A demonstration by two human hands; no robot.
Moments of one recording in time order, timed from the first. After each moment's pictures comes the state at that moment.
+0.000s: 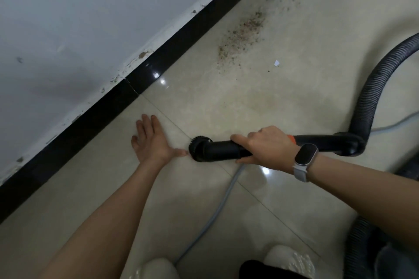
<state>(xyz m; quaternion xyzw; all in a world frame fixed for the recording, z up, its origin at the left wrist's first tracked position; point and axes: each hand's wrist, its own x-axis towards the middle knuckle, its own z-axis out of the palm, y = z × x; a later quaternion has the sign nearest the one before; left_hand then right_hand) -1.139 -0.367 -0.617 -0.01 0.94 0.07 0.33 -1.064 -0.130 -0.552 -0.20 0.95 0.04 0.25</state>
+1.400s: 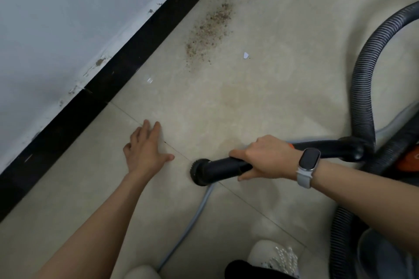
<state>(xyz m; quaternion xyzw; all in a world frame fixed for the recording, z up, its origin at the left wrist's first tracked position) -1.119 -0.334 -0.615 0.09 0.95 0.07 0.30 -1.022 -0.091 -0.542 -0.17 0.92 -0.01 0.34</state>
